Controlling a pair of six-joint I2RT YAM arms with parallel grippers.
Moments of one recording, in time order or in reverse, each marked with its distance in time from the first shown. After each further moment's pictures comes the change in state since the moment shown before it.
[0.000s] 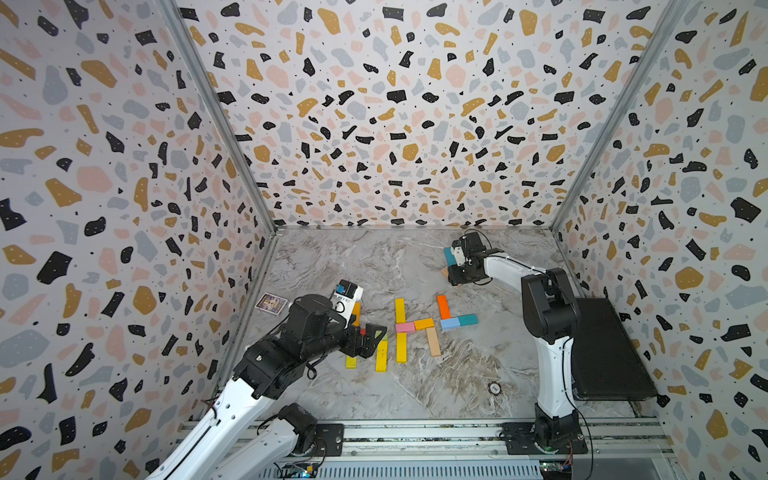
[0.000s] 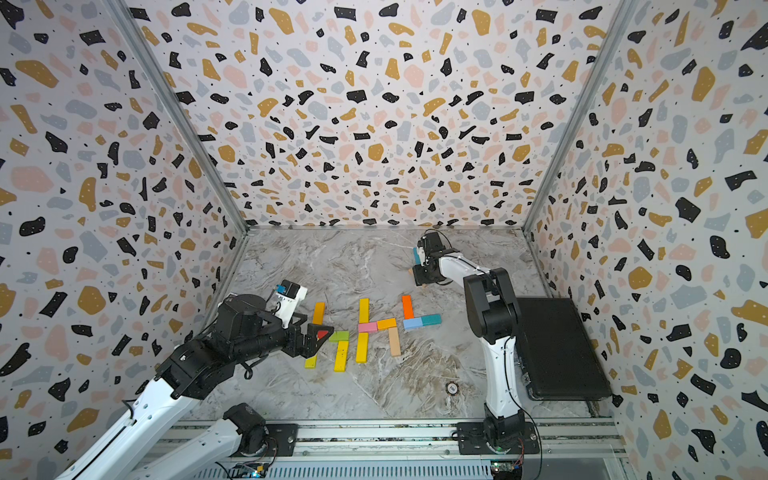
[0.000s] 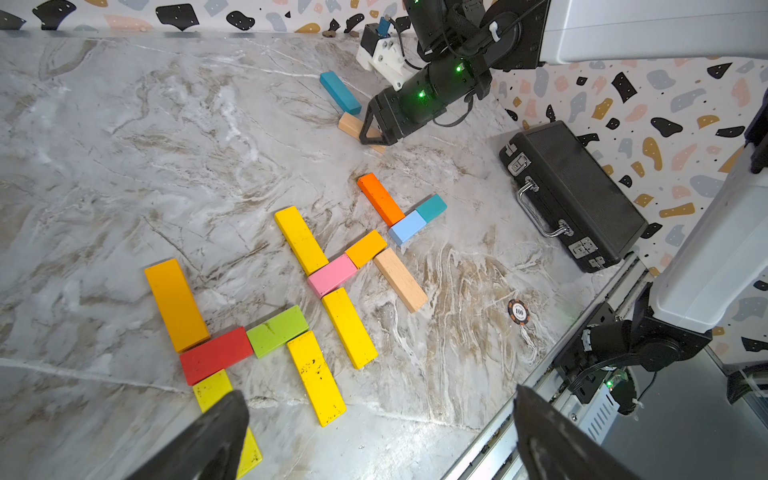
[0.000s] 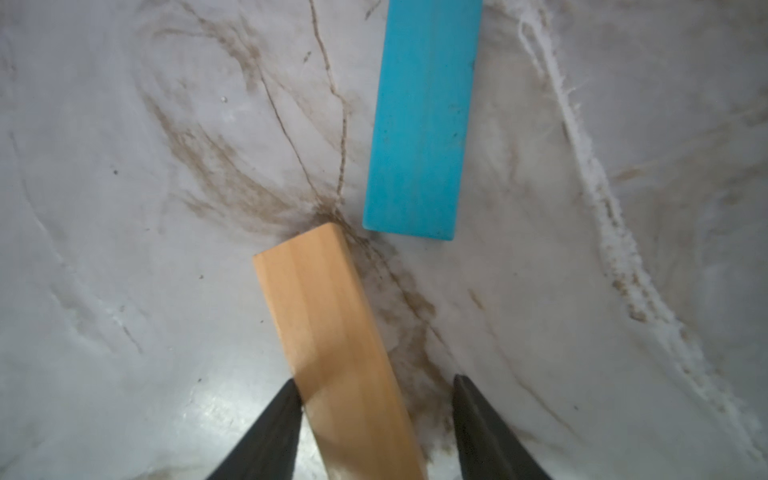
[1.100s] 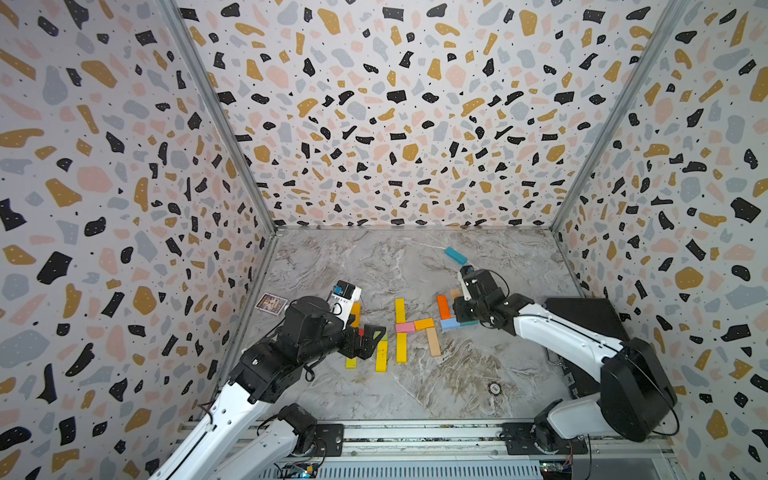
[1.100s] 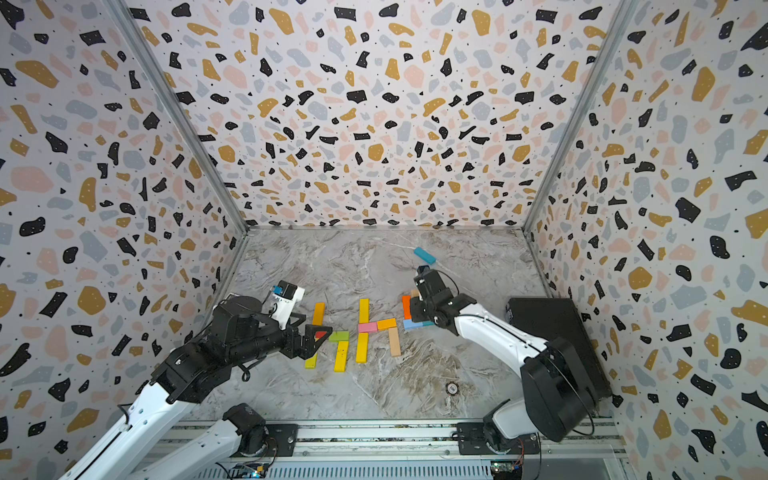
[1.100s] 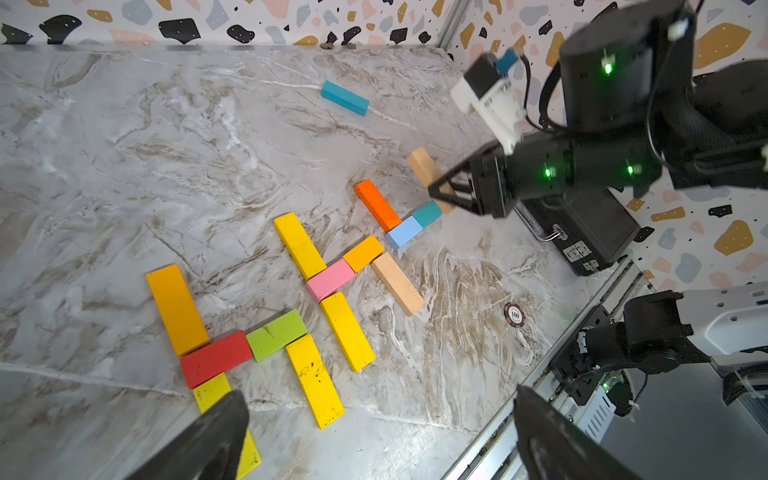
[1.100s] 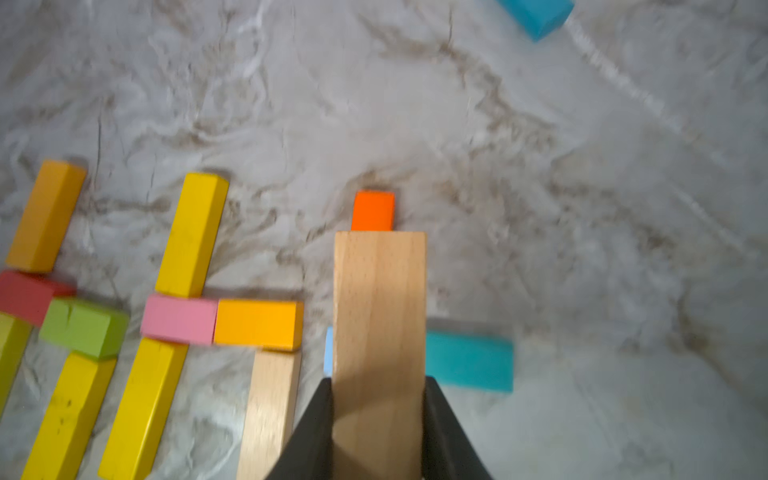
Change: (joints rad) left arm 0.002 -0.029 0.000 0.000 0.002 -0.001; right arm 0.290 -0.815 -0.748 0.077 0.160 0.327
